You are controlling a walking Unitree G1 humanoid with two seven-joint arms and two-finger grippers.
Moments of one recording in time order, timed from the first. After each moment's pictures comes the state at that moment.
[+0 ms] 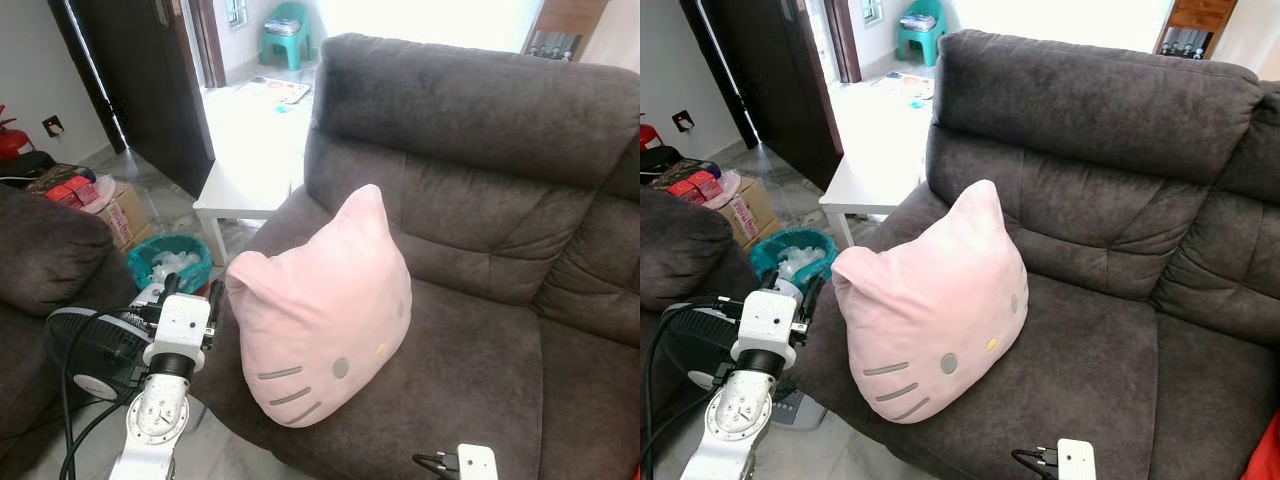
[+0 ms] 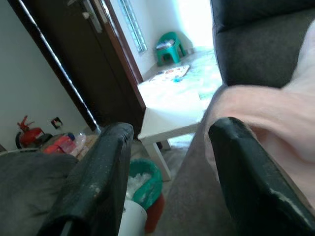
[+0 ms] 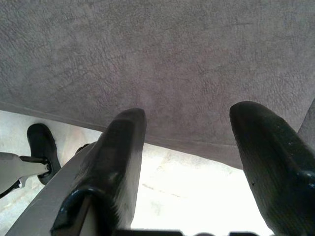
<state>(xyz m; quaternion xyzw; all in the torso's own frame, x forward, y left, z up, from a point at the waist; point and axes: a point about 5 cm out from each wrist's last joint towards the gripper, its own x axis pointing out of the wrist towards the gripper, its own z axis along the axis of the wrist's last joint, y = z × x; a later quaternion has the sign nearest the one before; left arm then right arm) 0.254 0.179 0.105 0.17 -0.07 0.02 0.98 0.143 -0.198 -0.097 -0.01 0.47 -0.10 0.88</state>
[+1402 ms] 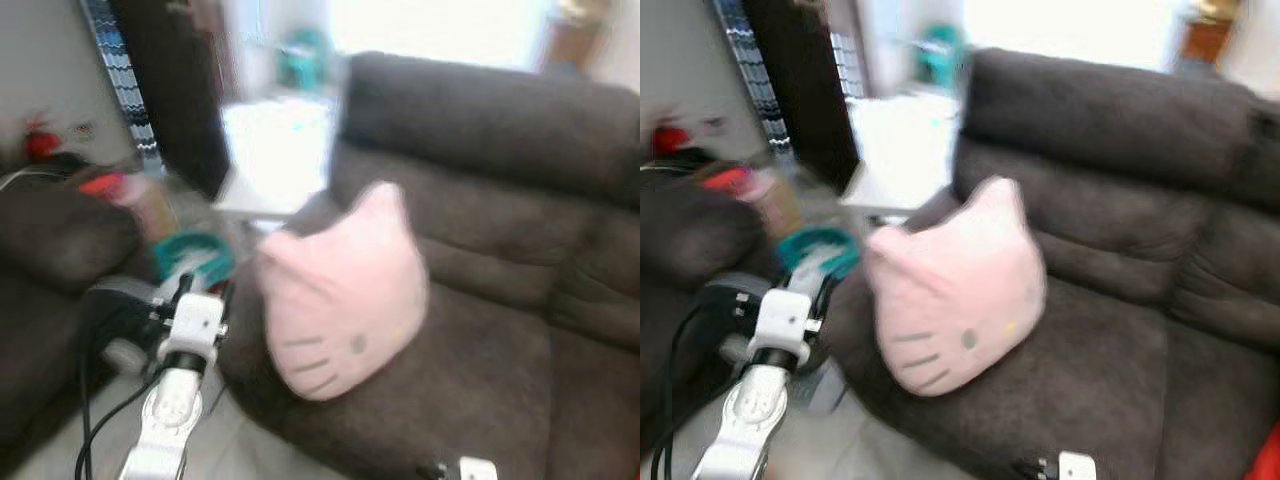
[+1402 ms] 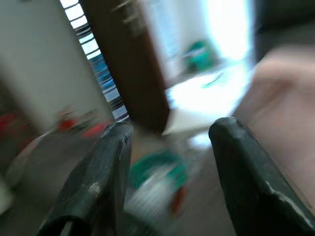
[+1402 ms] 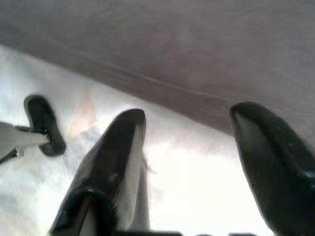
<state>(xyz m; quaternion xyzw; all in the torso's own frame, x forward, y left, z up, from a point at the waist) 0.260 0.181 0.096 0.17 -0.08 0.02 0.98 0.144 -0.197 -0.098 0.01 0.47 -0.10 0.88</state>
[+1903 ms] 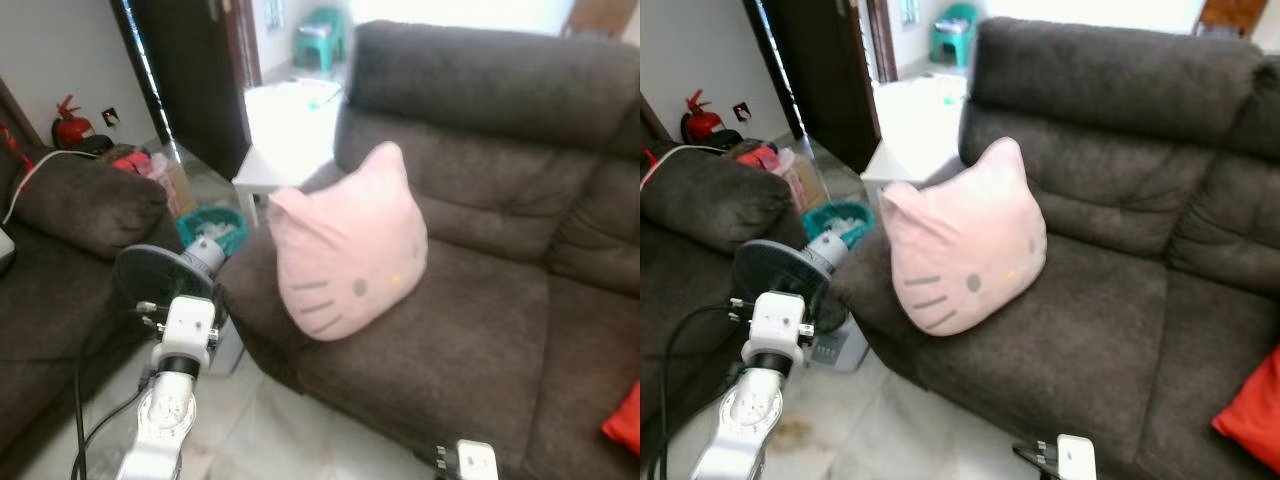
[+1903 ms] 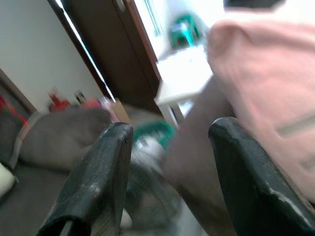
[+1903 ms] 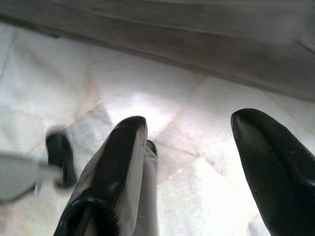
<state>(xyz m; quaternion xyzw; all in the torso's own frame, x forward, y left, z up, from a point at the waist) 0.266 0.182 0.066 0.15 0.00 0.03 0.99 0.139 -0.201 -0.099 0.01 0.47 -0.11 0.87</state>
